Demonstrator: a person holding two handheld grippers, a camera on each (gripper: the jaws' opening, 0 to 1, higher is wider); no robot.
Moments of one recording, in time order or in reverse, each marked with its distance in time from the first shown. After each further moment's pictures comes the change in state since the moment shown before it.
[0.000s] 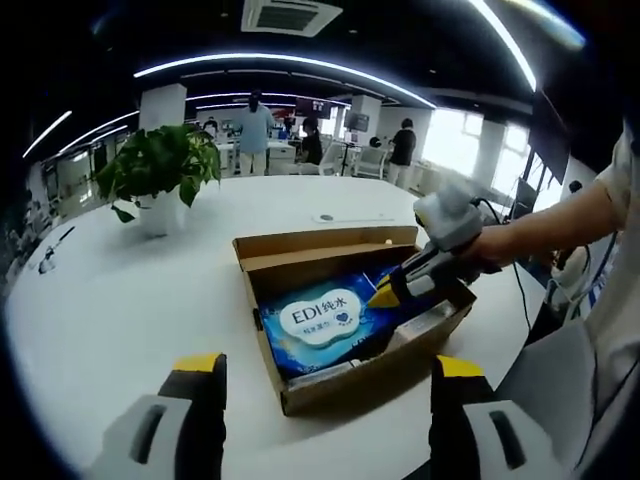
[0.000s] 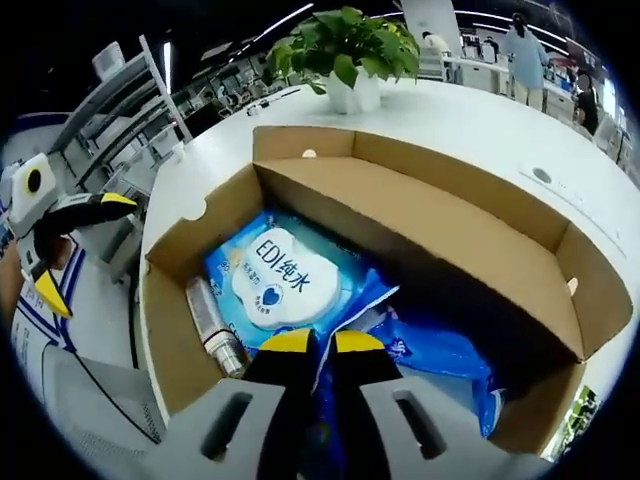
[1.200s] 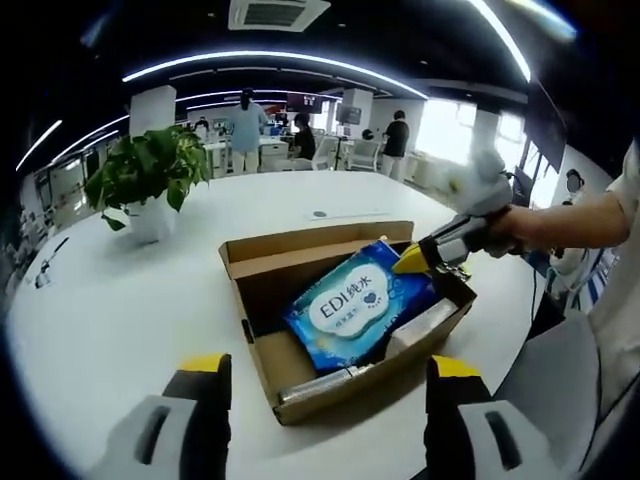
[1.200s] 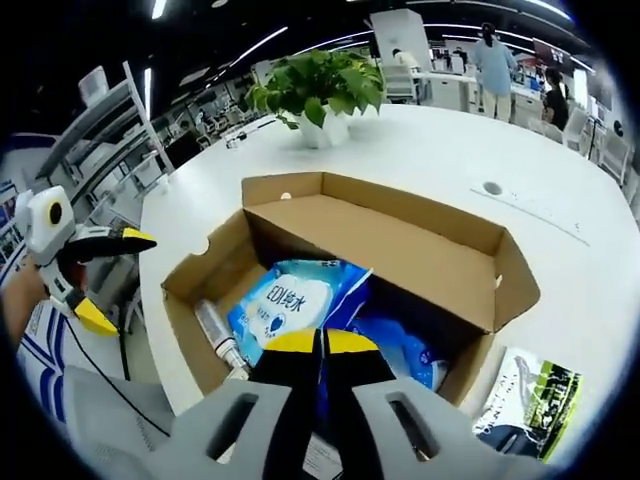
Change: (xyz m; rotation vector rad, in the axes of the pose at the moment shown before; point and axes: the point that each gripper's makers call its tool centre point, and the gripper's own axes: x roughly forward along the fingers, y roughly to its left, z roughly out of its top) left arm 0.017 -0.007 0.010 0.031 0.041 -0.003; right arm -0.070 -0.014 0.018 0.073 -0.110 -0.101
